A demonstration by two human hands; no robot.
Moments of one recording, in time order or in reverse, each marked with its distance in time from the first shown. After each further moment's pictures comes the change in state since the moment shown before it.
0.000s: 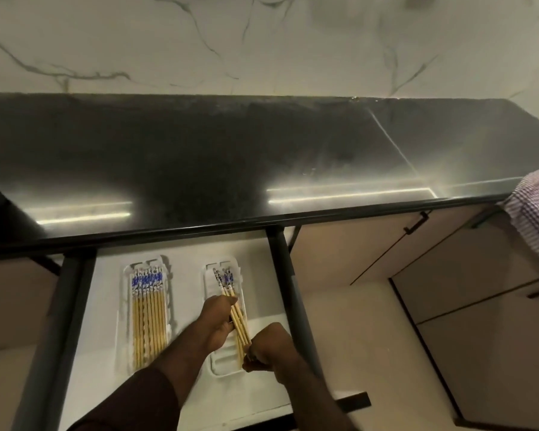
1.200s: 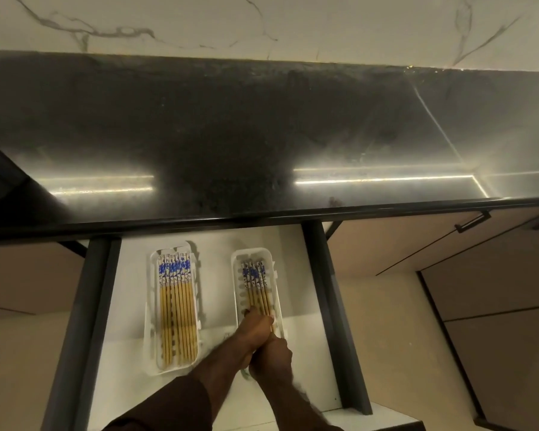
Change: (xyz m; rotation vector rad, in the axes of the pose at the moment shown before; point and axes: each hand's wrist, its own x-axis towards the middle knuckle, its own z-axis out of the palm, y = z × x) left_hand 0.046 -0.035 -0.017 0.525 -0.055 -0.027; right_hand 0.060 0.017 0.088 -0.648 0.298 -0.271
